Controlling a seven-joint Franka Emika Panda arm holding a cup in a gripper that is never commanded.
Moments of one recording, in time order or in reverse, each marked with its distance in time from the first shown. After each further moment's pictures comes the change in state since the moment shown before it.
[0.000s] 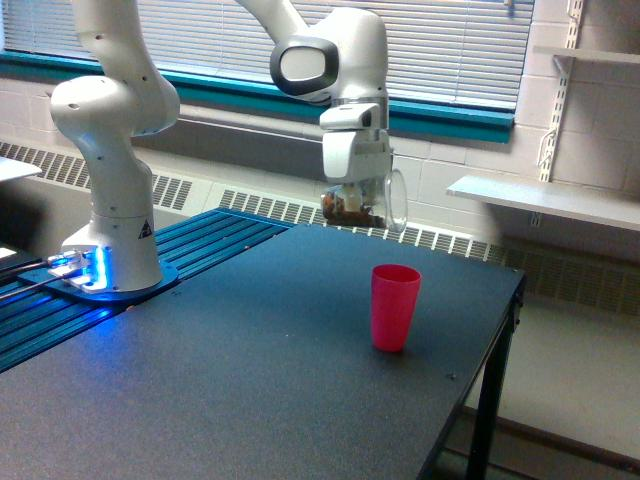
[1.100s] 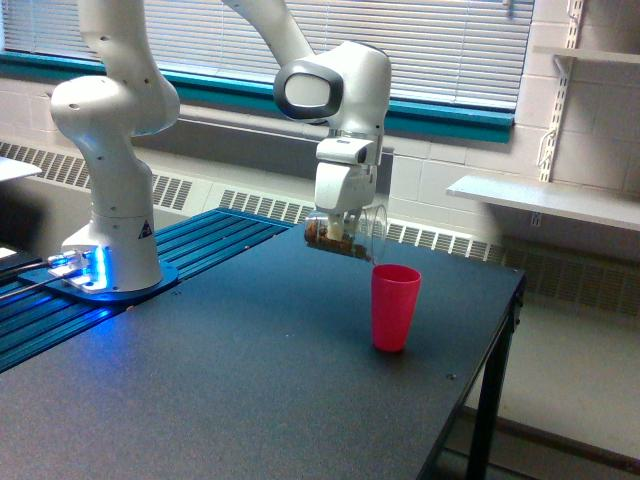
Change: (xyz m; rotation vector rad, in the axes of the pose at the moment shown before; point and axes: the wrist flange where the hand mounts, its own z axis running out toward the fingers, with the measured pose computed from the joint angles) arm -0.015 0.003 0.047 -0.130 -0.089 -0.061
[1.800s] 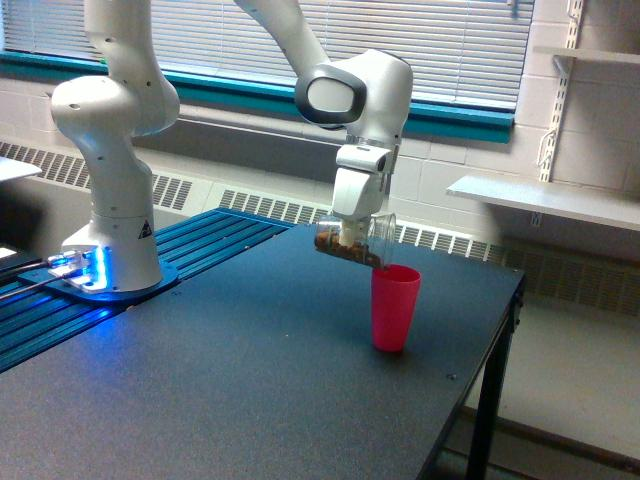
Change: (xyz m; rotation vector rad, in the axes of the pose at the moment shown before) arm 0.007 -0.023 0.009 -0.073 -0.019 -0.063
